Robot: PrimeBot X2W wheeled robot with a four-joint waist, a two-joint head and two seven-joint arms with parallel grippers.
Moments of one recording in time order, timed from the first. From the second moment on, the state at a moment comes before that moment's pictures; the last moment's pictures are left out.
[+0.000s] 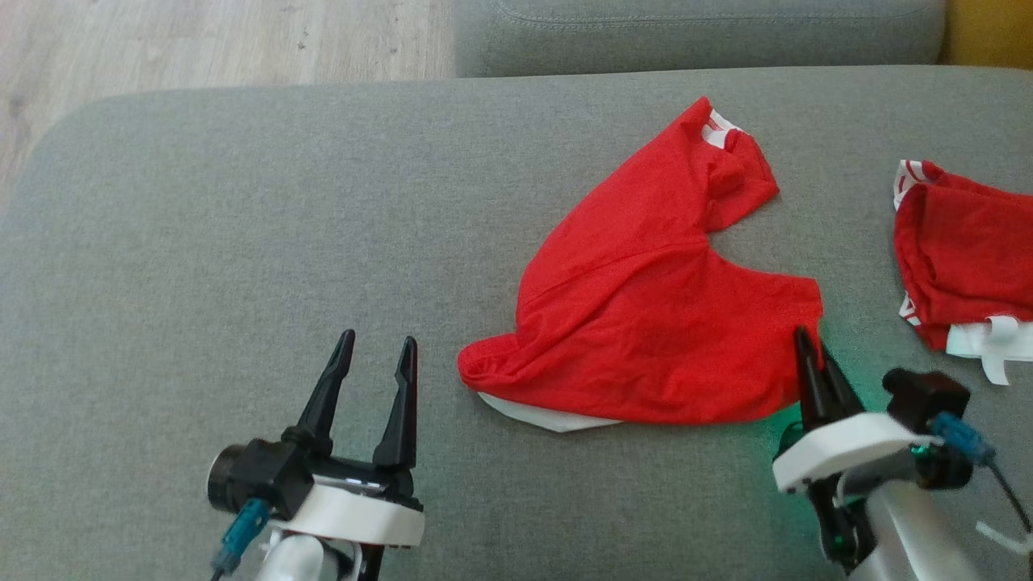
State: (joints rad) left arm -0.08 0.05 -0.29 0.21 -0.27 -0.10 -0.26; right arm -0.18 -0.09 0.09 0.55 0.32 0.12 -0.21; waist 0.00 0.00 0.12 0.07
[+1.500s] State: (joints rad) left arm -0.08 0.05 -0.29 0.20 -0.28 -0.09 -0.26; right arm -0.38 -0.06 -0.21 0.71 0.06 0.12 -0.20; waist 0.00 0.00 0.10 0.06
